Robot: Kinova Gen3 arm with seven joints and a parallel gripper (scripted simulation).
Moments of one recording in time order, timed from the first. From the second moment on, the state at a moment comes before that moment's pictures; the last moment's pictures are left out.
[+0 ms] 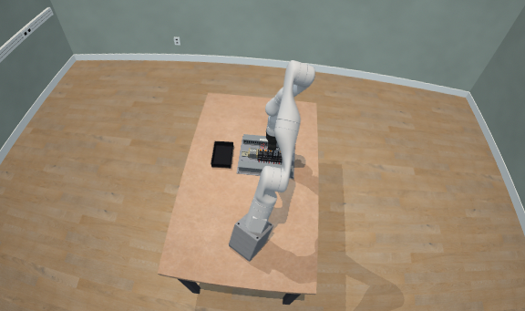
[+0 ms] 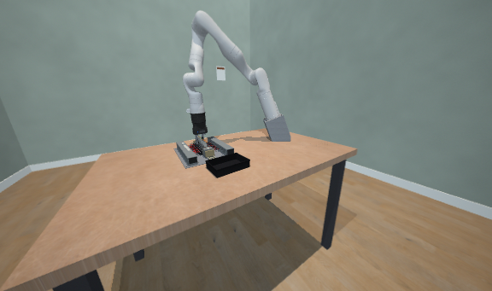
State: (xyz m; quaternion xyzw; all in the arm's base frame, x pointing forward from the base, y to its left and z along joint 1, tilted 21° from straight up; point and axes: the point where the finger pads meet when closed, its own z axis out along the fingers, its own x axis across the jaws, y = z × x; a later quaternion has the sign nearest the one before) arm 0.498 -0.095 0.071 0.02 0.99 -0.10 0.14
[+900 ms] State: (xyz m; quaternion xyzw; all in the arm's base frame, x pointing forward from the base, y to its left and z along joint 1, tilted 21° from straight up) arm 0.496 -0.095 0.070 0.02 0.98 -0.10 0.16
